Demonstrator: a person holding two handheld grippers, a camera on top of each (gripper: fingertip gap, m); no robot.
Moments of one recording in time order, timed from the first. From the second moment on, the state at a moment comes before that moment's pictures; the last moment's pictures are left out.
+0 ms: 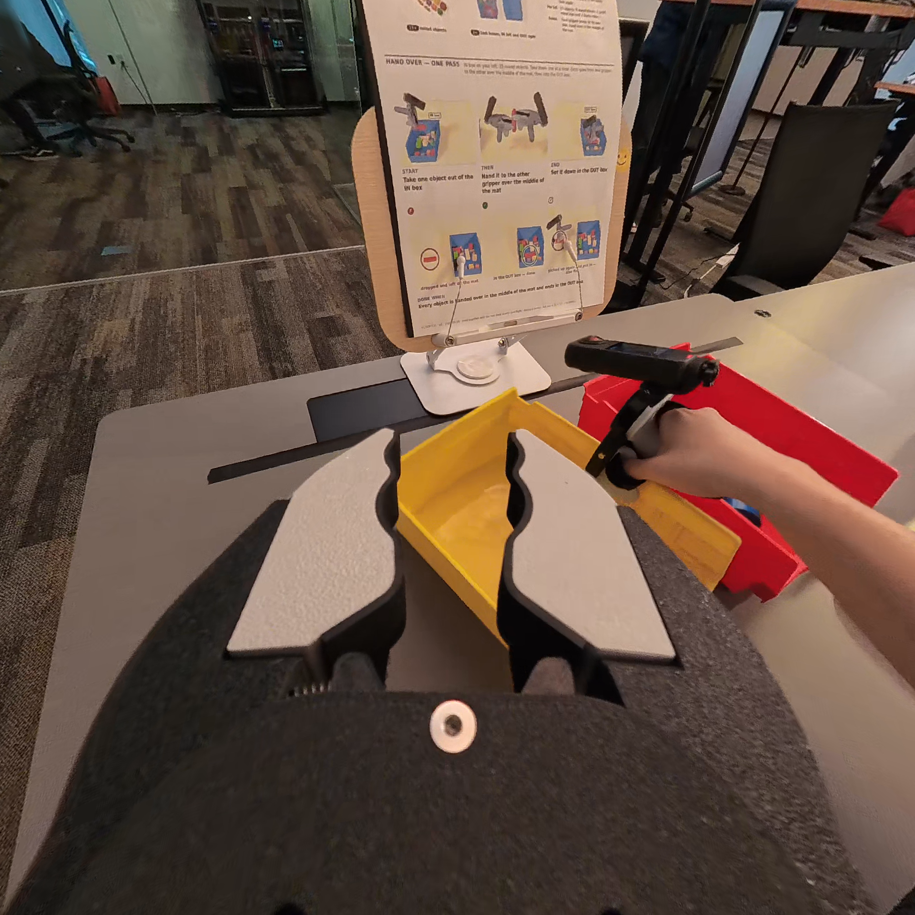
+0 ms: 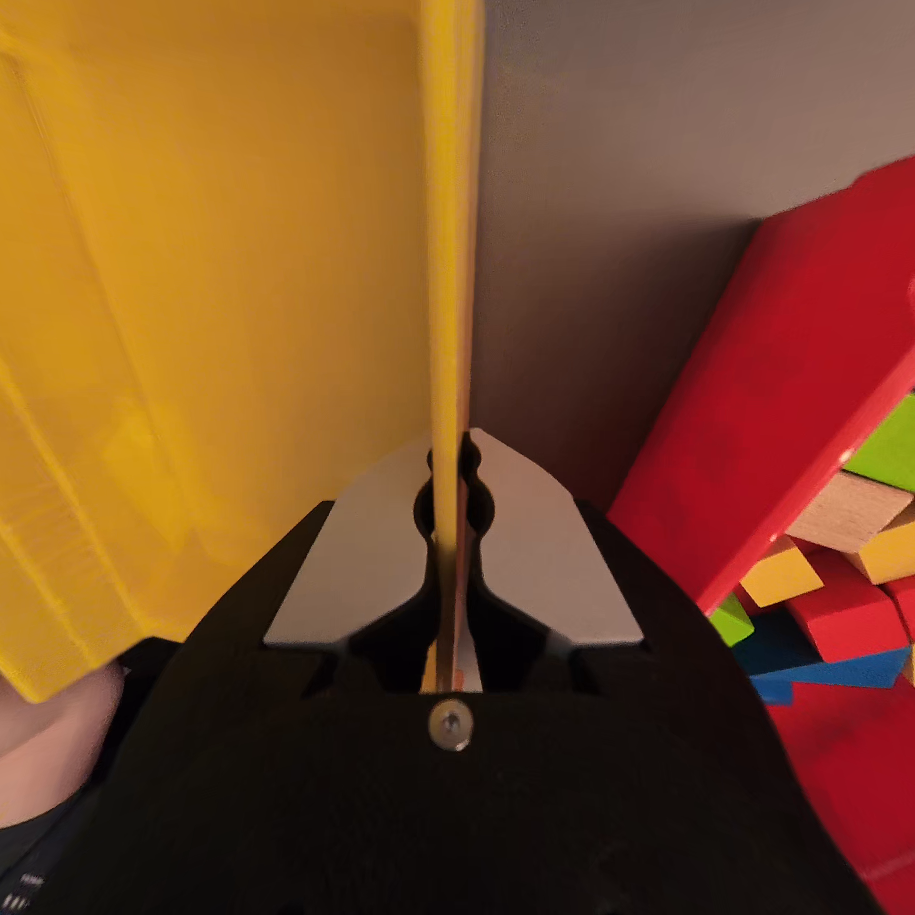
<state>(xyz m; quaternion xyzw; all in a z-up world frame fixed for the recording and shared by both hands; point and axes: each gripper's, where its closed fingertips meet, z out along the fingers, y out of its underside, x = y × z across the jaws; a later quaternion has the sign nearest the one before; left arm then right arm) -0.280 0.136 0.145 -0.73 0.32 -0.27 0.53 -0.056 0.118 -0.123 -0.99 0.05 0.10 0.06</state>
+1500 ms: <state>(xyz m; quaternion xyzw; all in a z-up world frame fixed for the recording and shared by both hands) 0.023 0.073 -0.087 -0.85 0.49 -0.16 0.12 0.375 -0.187 0.035 -0.93 0.34 0.06 0.09</state>
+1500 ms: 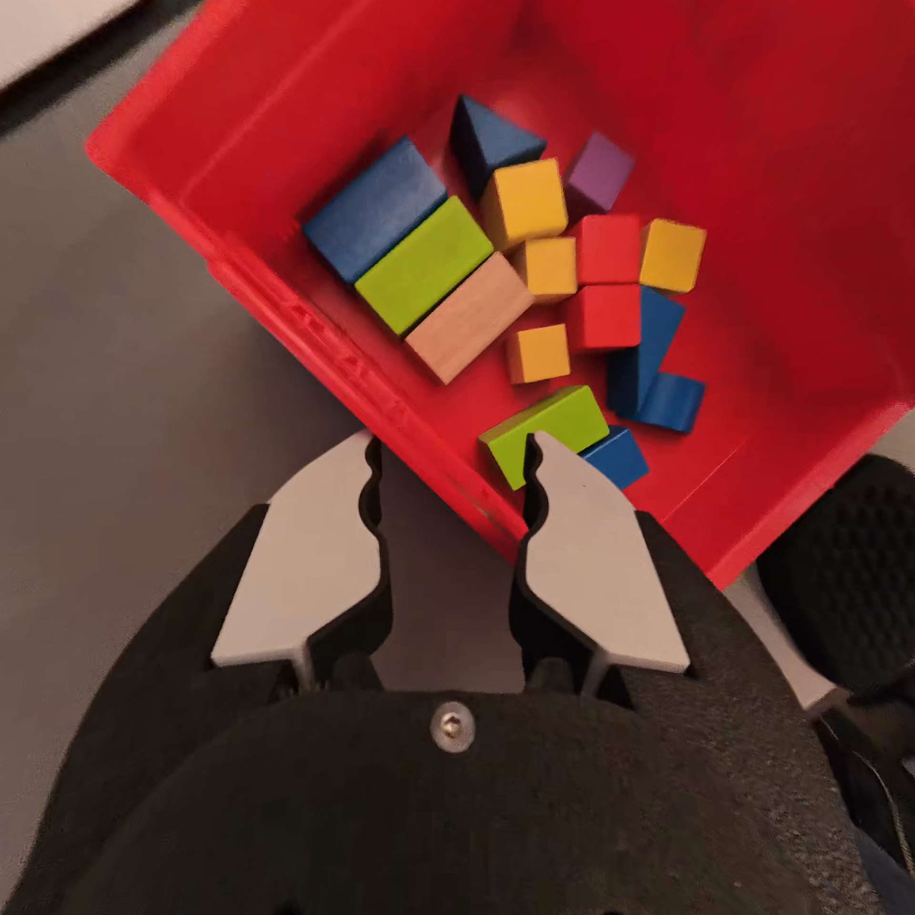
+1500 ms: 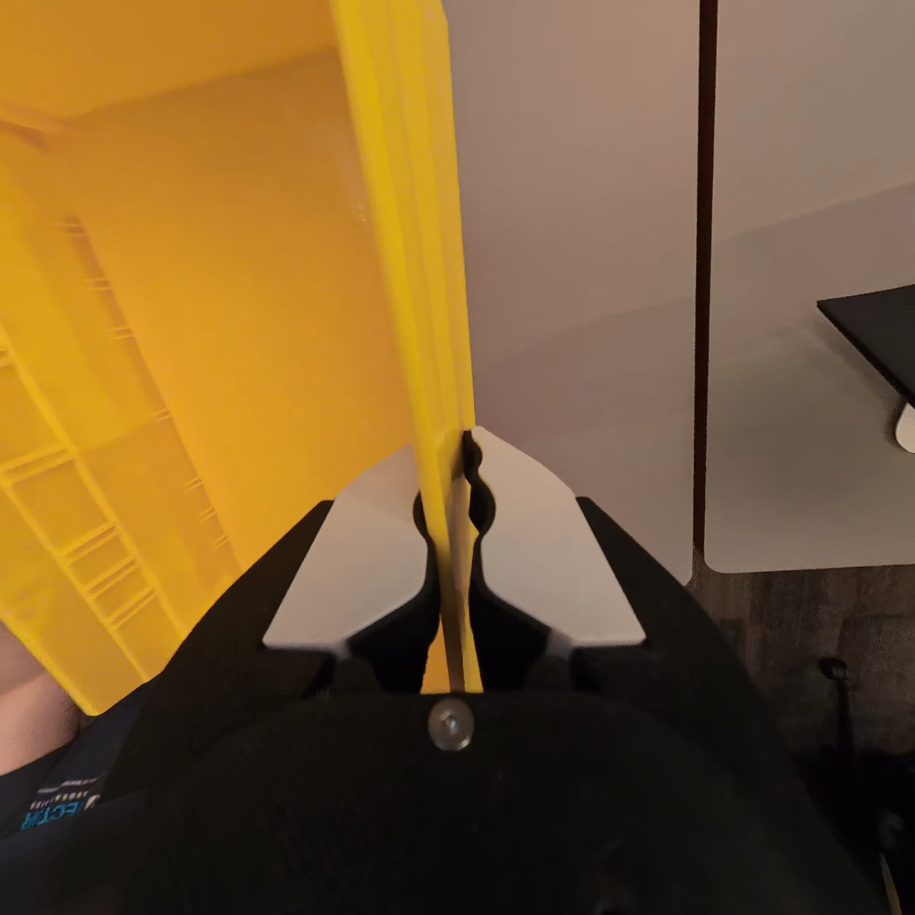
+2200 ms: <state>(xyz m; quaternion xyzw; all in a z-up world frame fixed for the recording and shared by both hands) -0.088 0.128 -0.094 -0.89 0.43 -0.13 -0.01 0.336 -0.144 -0.046 -0.95 0.29 0.10 0.07</state>
